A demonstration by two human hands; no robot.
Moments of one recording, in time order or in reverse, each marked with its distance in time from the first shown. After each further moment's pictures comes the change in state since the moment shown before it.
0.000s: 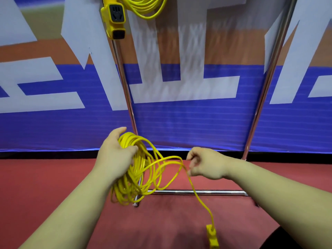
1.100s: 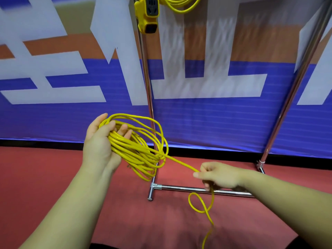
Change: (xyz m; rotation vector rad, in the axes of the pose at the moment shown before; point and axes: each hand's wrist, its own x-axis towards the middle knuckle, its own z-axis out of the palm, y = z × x) left_hand 0.012 -0.015 -0.067 -1.183 0.218 -0.147; right_hand 0.015 -0.003 0.055 0.390 -0.243 0.003
